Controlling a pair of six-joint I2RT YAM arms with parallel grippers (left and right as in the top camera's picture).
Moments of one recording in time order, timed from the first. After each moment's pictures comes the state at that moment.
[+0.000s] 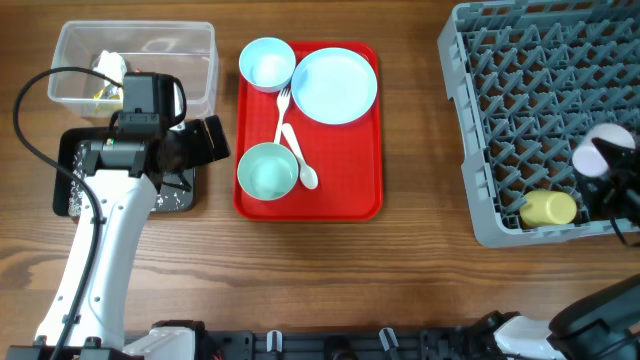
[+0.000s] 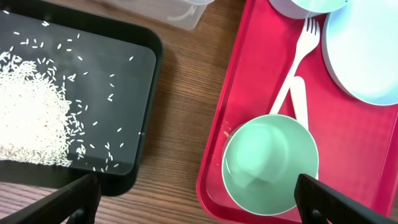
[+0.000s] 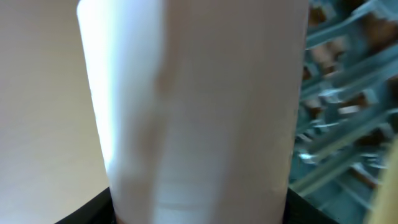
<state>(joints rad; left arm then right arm) -0.04 1.38 1.20 -0.93 0.00 -0.34 -0.97 1.54 0.98 -0.55 -1.11 0.75</state>
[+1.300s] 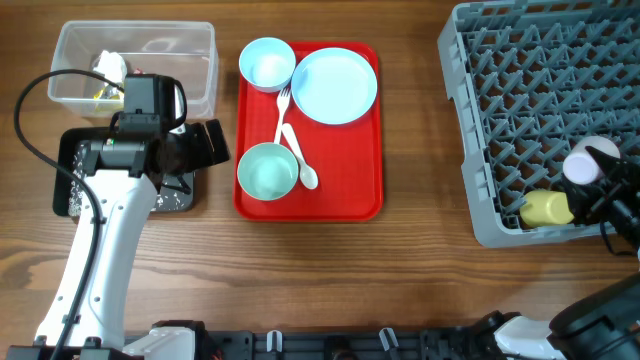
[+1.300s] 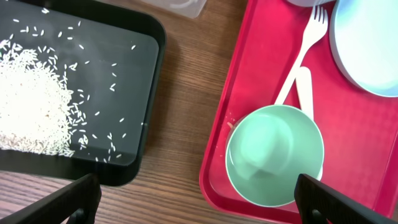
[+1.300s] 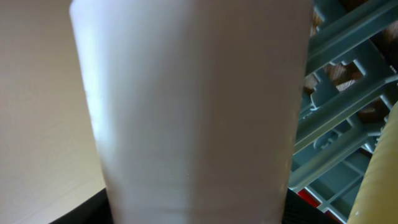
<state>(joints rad) -0.04 1.38 1.20 -0.96 0.00 -0.34 -0.99 1.54 0.84 -0.37 -1.16 0.97</state>
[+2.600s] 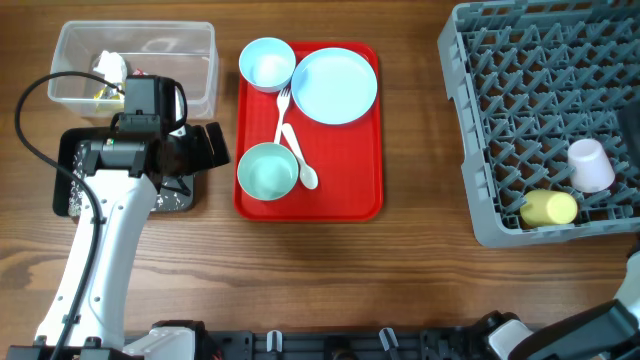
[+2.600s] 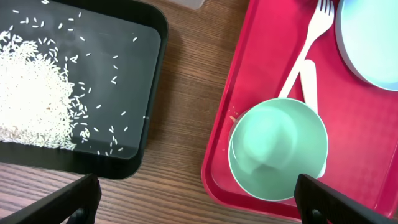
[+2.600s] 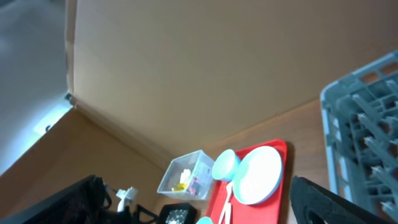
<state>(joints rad) -0.04 1.38 1.20 -0.98 0.00 -0.34 -0.96 1.33 0.82 1.26 -1.56 1.64</state>
